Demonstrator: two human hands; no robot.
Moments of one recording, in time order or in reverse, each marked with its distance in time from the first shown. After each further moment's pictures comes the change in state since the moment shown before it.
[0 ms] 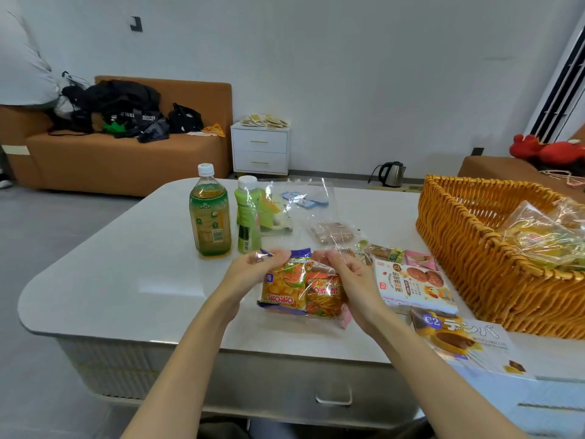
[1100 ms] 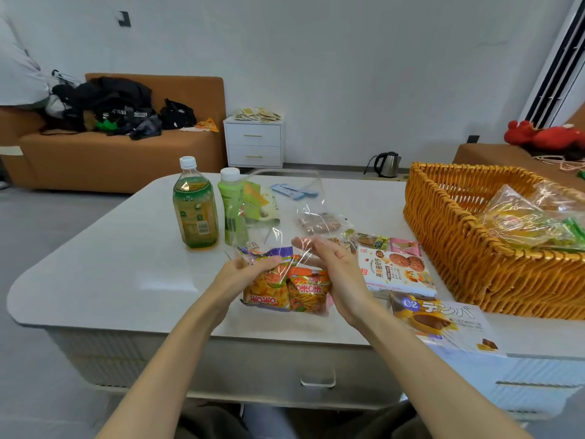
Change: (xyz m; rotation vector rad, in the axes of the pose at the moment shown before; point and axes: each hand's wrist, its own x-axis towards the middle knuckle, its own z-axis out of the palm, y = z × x) left_hand -0.003 -0.018 0.019 0.029 0.011 -0.029; right_hand -0.023 -0.025 -0.006 0.185 -0.092 0.029
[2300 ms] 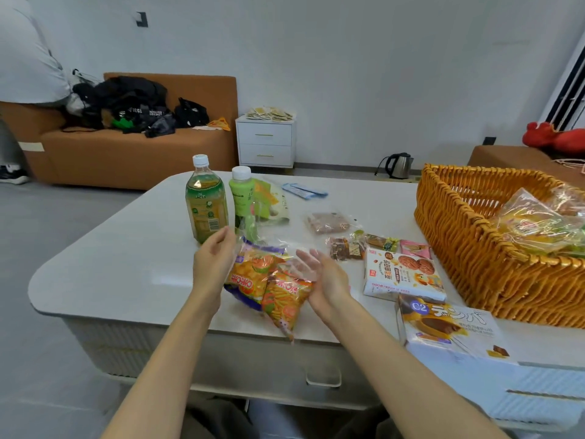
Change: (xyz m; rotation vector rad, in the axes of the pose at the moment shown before) left_hand -0.003 0.006 -0.016 -0.113 0.453 0.167; right_hand 0.019 0.028 0.025 0.411 0.313 0.336
